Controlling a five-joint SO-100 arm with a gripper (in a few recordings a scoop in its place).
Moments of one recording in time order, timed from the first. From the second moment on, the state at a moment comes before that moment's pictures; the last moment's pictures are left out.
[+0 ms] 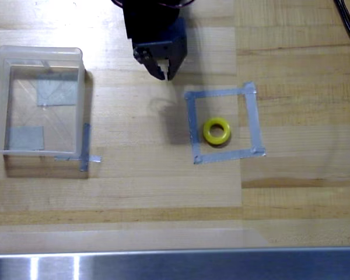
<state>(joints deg) -6.8 133.0 130.7 78.6 89.9</state>
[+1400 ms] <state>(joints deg) -21.5 78.2 98.4 64.6 100.5</state>
